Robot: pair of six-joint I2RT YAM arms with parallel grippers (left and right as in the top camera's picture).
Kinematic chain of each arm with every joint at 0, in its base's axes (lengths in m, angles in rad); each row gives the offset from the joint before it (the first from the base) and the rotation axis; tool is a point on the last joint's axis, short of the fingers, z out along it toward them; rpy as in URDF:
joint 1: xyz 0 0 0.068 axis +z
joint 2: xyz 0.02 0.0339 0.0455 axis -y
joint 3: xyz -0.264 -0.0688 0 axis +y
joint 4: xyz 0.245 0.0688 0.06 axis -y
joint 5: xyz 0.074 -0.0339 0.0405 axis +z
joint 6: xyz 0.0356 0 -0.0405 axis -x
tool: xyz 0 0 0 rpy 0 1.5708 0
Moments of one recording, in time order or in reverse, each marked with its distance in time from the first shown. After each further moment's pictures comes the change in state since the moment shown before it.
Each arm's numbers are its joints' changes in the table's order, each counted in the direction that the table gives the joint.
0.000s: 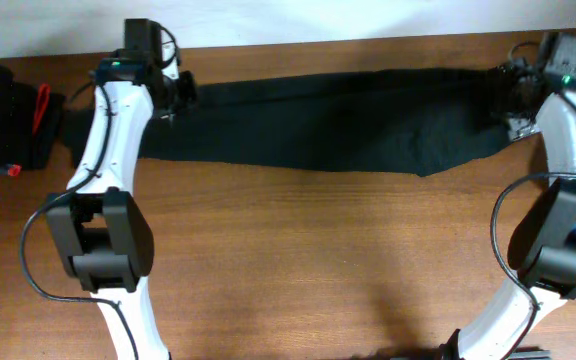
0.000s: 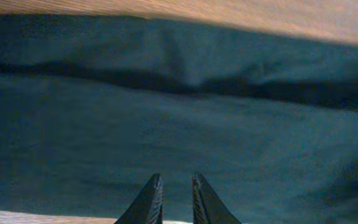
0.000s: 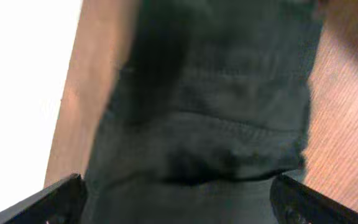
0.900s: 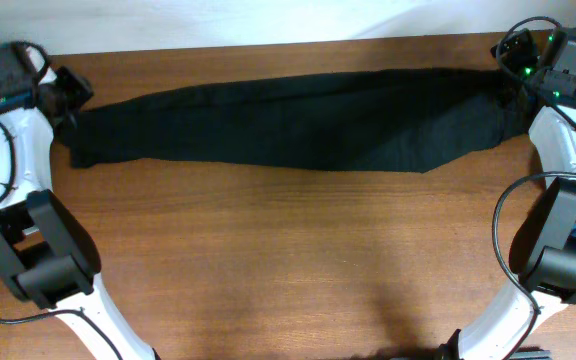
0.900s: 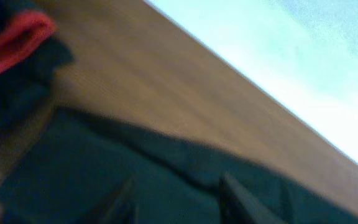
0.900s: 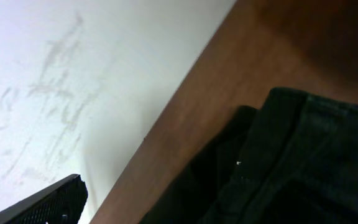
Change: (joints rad) left arm 0.393 0.000 0.072 0.341 -0.105 0.126; right arm -0.019 0.024 0.225 0.617 0.087 0.119
